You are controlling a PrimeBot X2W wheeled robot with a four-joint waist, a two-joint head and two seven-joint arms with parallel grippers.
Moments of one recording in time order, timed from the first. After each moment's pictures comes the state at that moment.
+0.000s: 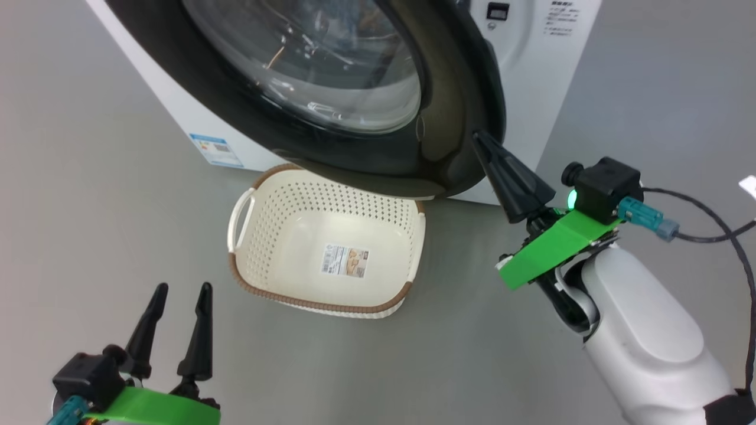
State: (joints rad) left arm -0.10 0.16 -0.16 0.16 -0.44 -0.13 -0.25; right arm -0.61 -0.20 0.42 0.35 0.45 0.13 -0.26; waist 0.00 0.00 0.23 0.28
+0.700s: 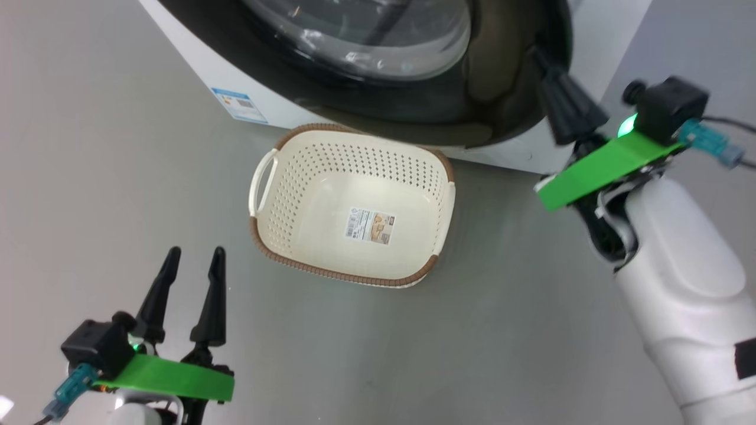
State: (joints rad) left arm -0.18 0.14 -0.19 0.16 -0.46 -0.13 -0.25; right arm -0.78 -0.22 0.31 0.47 0.45 0.13 -0.26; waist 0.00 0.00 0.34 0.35
